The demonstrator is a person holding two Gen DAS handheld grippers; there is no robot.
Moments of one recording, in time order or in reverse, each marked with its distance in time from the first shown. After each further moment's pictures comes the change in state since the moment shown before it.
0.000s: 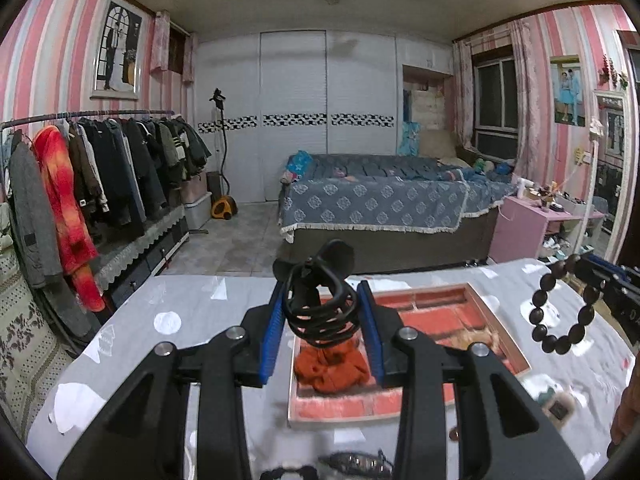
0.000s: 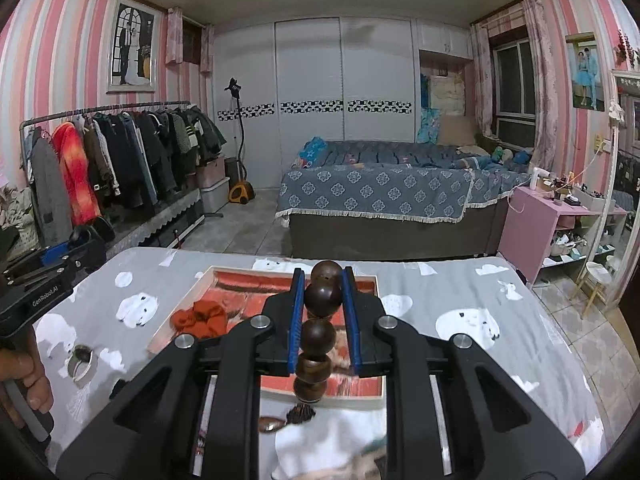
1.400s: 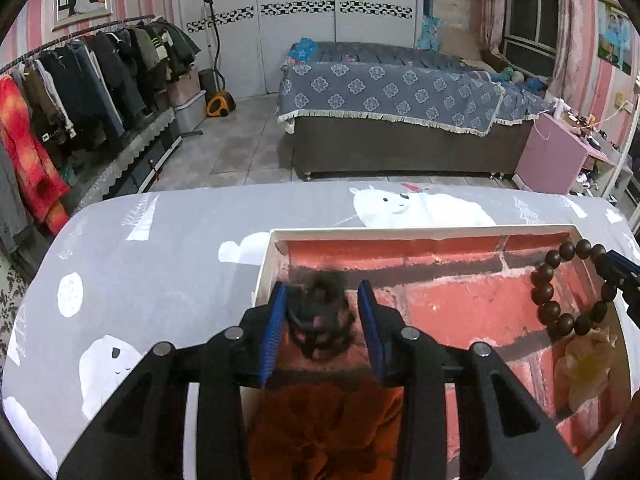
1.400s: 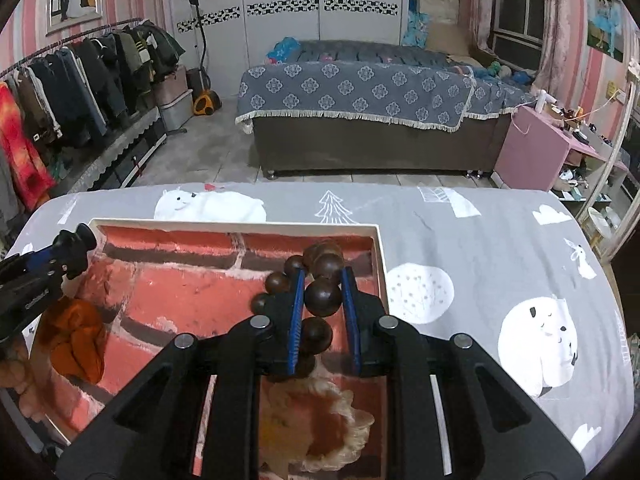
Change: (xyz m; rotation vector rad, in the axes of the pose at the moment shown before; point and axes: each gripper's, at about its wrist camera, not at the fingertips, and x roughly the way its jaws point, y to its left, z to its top) left arm 0.254 -0.006 -0.050 -0.001 0.428 0.022; right arm 0.247 -0.037 -0.033 0.037 0.385 -0.086
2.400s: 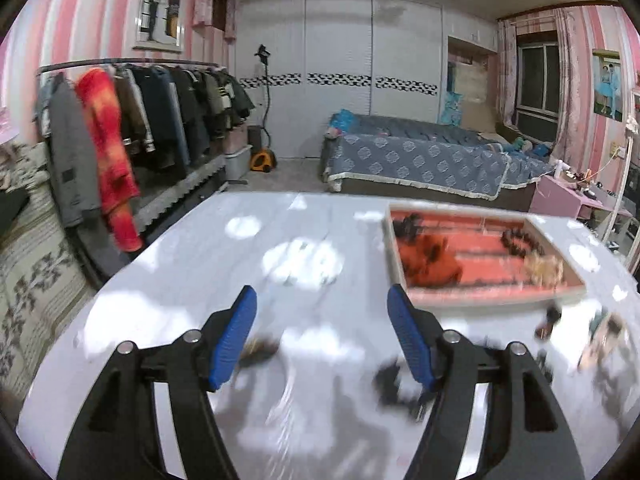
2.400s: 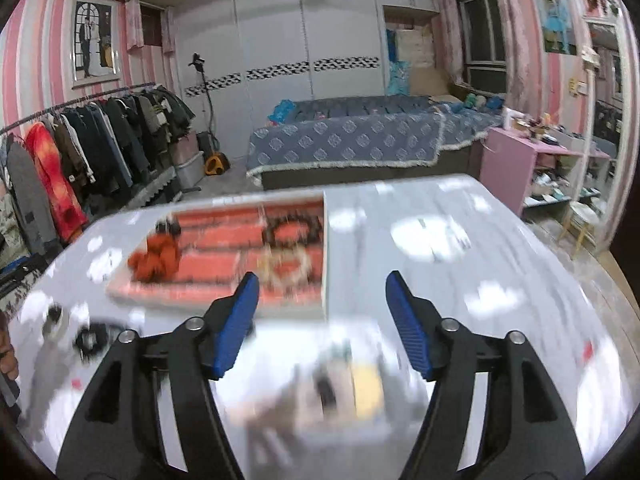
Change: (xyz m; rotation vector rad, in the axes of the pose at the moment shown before) left arm -0.243 0.111 -0.191 -0.102 -0.287 0.089; right arm -0.227 -0.050 -0.179 0.079 -0.235 0.035
